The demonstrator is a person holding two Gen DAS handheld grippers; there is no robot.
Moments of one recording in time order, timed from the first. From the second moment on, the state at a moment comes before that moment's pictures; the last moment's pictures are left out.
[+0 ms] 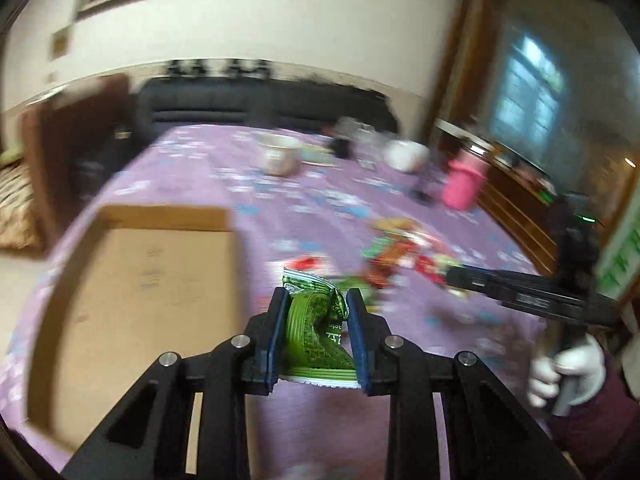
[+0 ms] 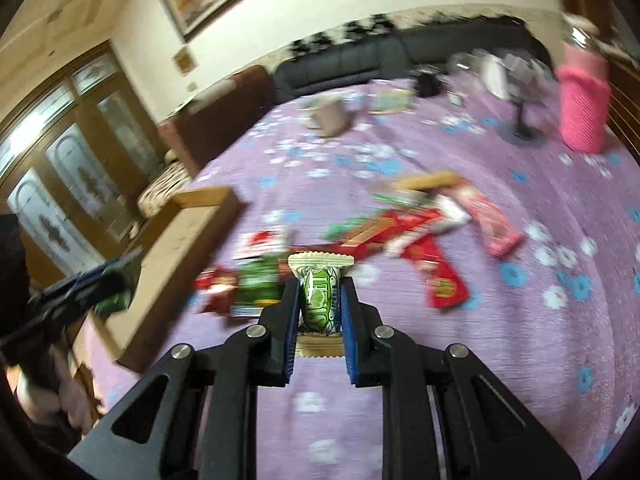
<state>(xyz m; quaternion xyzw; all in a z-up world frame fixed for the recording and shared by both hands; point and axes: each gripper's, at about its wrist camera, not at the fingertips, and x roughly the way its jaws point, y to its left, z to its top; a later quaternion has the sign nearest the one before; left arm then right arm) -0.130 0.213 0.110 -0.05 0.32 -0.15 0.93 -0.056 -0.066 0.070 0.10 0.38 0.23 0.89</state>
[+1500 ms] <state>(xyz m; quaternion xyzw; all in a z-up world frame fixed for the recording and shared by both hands) -0.167 0.263 0.105 -0.11 0.30 -0.07 0.94 -0.056 -0.045 0.087 0.07 0.37 0.20 0.90</state>
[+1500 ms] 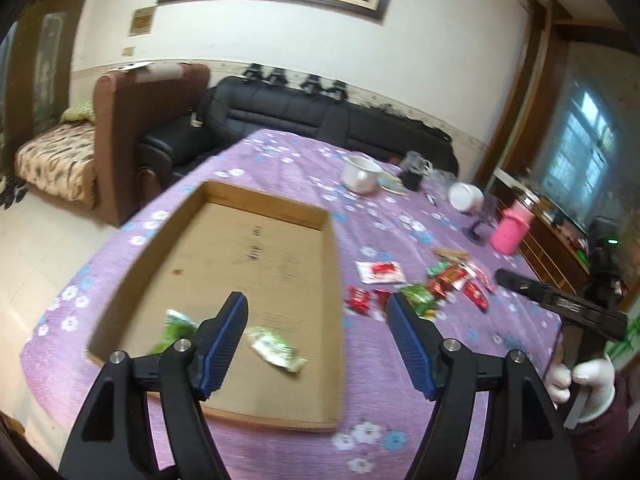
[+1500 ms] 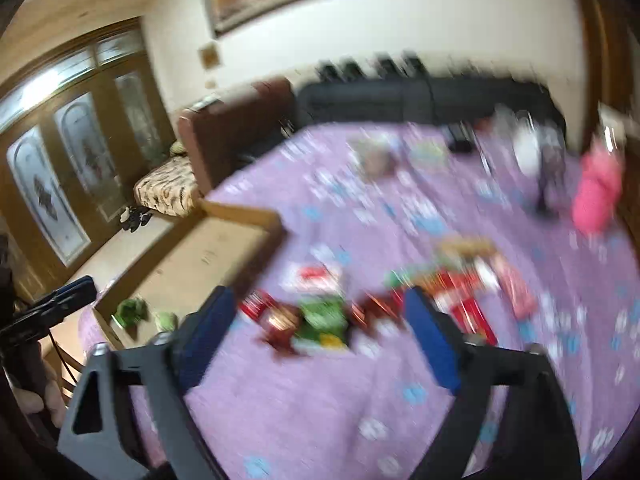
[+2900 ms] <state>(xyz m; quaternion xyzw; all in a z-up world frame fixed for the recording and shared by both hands) -0.053 0.114 0.026 0.03 0.45 -0.12 0.88 -0.012 -0.058 0.019 0.13 0.42 0.22 0.87</state>
